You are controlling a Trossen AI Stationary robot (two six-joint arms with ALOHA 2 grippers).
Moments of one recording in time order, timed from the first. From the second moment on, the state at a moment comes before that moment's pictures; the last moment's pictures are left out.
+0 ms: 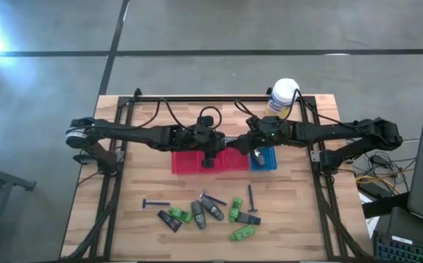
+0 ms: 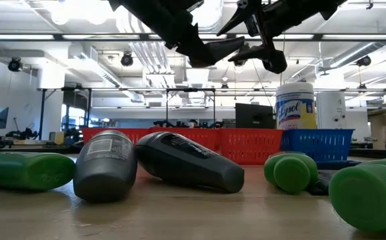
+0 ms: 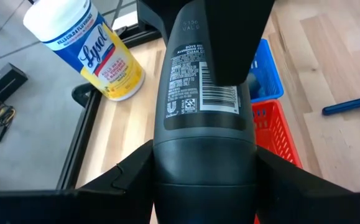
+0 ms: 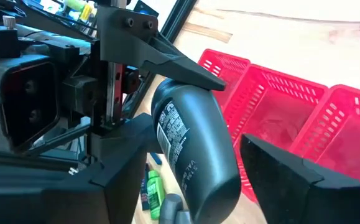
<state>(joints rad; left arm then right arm) 0.03 1.58 1.23 -0.17 -0.25 0.30 -0.09 1.28 0.89 -0.07 0.00 1.04</state>
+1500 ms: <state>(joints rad) 0.03 1.53 1.22 -0.54 -0.30 0.15 0.28 1.11 0.87 -0.89 0.68 1.52</state>
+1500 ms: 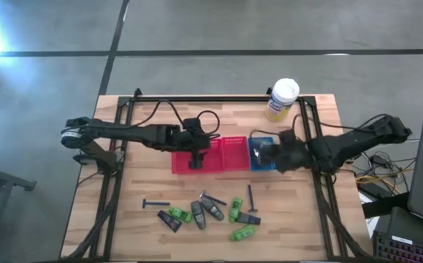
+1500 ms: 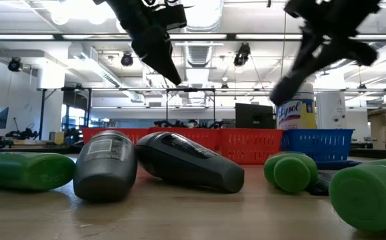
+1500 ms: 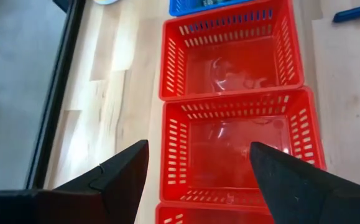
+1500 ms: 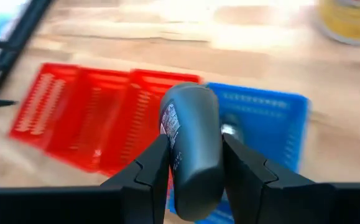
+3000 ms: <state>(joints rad) 0.04 1.52 1.13 -0.47 -0.22 0.34 0.33 1.26 0.84 -0.92 0.56 1.87</state>
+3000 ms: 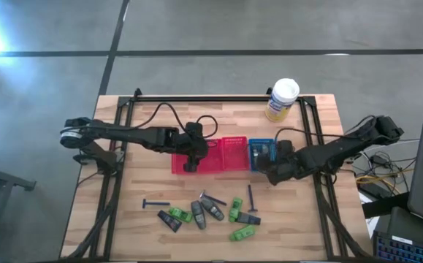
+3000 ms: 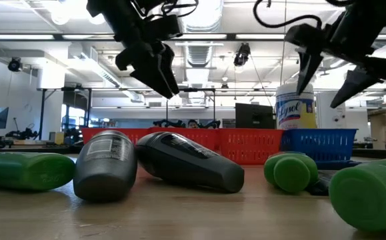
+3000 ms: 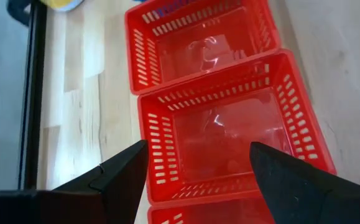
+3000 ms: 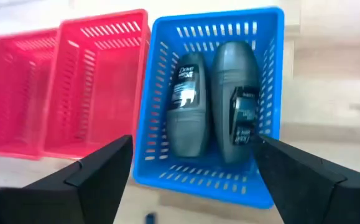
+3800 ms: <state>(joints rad) -0.34 1.50 1.02 -0.59 -0.02 0.37 0.37 1.20 0.84 -0.80 0.29 1.53</state>
